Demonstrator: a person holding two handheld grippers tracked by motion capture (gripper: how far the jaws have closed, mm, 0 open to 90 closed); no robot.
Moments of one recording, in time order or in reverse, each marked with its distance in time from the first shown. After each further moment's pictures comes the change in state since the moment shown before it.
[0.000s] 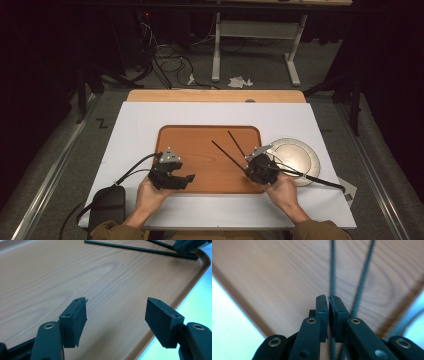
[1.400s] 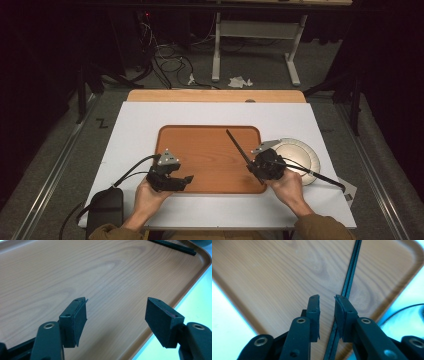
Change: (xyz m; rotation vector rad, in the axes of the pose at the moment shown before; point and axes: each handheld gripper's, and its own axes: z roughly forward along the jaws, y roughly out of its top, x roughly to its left) left arm -0.003 -0.004 -0.005 -0.008 0.019 -0.004; right arm -0.014 0.003 -0.024 -0.079 -0.017 0.005
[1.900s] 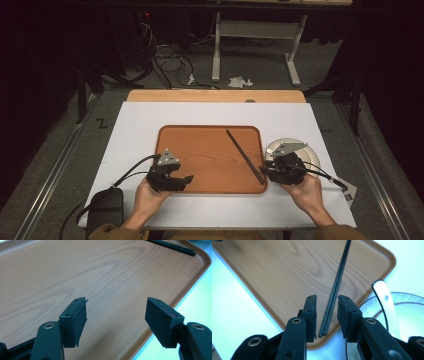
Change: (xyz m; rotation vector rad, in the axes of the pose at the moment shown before) left arm 0.000 0.000 0.000 -0.003 0.000 -0.001; right arm -0.009 -0.022 -0.050 -0.096 0.009 0.001
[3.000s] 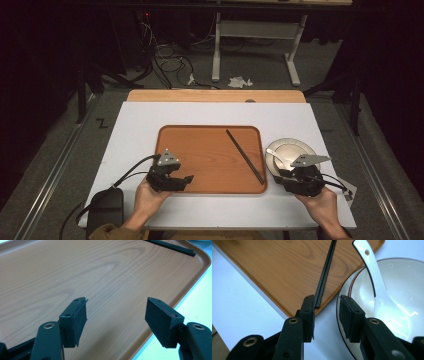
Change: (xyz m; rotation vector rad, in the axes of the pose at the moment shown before) left arm 0.000 0.000 -0.001 0.001 0.003 0.005; right arm -0.016 -0.051 -0.013 -0.039 0.011 0.090
